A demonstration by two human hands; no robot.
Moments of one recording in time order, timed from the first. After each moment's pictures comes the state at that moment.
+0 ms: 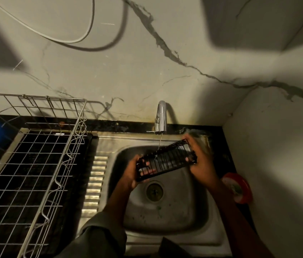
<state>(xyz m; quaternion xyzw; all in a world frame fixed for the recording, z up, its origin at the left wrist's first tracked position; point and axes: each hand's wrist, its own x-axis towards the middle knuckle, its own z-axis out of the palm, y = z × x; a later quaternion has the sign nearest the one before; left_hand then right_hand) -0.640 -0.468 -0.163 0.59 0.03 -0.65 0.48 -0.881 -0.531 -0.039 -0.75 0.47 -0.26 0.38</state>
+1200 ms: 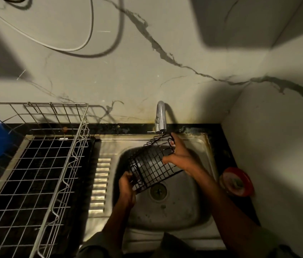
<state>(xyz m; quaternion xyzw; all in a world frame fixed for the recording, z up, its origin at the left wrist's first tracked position) -0.651 -0.398 -0.159 0.60 0.08 -0.54 0.59 -0.813 -0.528 -0.030 -0.64 0.52 -0.16 0.54</state>
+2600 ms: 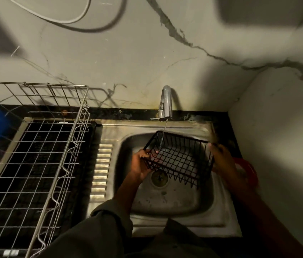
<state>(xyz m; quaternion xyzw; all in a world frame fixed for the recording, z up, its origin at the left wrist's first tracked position) -0.657 -0.446 -0.168 0.42 0.02 -0.69 0.60 -0.927 -0.539 -0.085 -0.43 0.65 -0.29 0.56</state>
